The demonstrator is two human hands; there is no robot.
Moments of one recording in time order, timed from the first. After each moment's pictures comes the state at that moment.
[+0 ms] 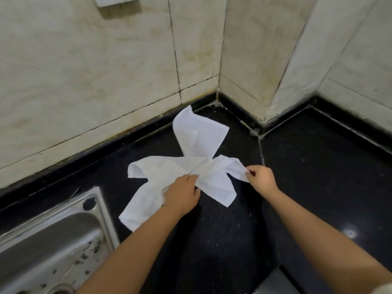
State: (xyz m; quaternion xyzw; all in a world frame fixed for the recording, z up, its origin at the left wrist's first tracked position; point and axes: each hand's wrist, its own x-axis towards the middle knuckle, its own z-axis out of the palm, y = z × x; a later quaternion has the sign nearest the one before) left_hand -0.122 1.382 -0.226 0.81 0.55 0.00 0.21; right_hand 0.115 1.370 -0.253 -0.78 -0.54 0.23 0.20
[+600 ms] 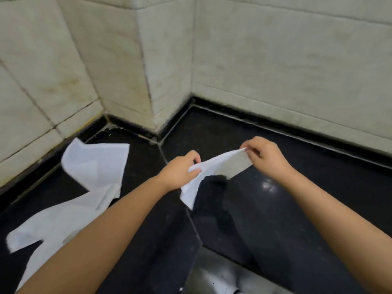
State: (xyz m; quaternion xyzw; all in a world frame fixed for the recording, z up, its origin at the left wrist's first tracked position) left_hand 0.080 1.349 -0.141 0.93 0.20 0.01 0.32; right_hand 0.252 1.186 -0.105 -0.81 -0.51 0.02 0.28
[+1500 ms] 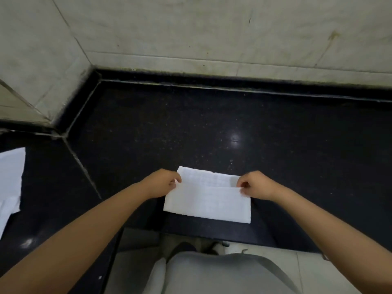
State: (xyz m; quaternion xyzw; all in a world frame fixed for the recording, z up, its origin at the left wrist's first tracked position) left_hand 0.190 1.191 -0.233 0.93 0.10 -0.25 0.23; right_hand 0.321 0.932 -0.230 -0.86 -0.37 0.34 0.11
